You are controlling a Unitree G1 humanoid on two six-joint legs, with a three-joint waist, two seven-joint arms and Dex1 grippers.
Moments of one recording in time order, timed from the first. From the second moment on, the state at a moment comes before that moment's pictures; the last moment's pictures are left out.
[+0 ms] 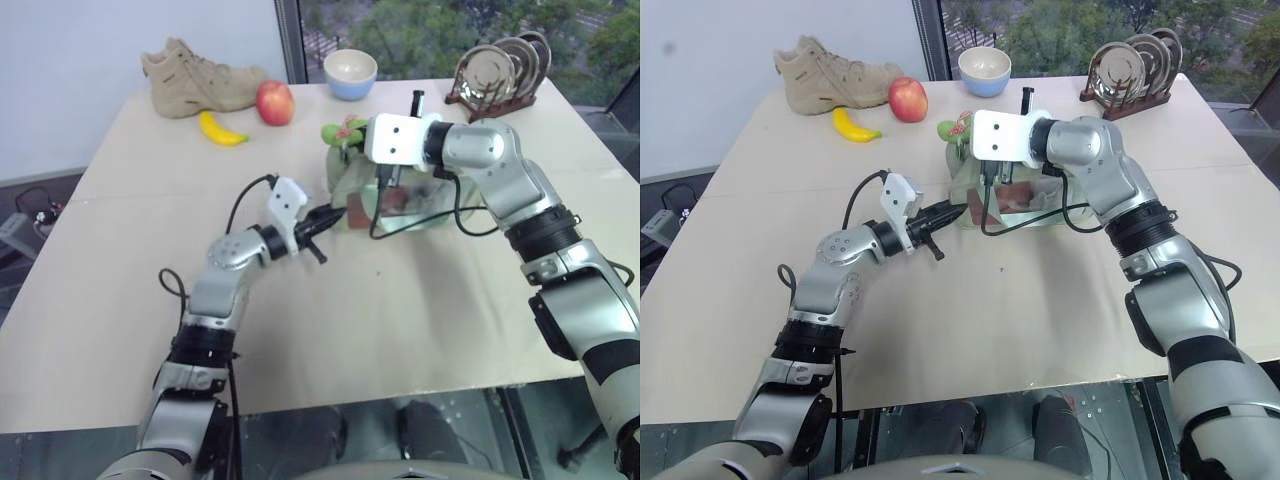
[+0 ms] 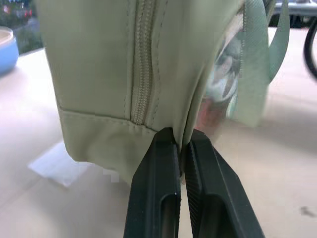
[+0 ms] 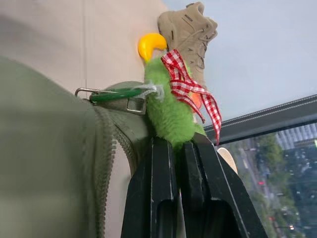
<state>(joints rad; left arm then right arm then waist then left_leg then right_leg) -0.49 0.36 -0.04 0.04 -0.28 0.34 -0.75 -1.14 -0.42 0.38 0.51 -0.27 -0.21 0.76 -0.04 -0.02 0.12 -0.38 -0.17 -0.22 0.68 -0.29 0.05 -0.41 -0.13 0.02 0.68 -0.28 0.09</state>
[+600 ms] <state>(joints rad) -0.54 0.32 0.01 -0.12 -0.37 0.70 -0.53 -1.04 -0.43 0.38 0.23 -0.51 -0.02 0.60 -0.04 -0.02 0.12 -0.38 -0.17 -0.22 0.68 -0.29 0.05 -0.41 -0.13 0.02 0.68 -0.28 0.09</state>
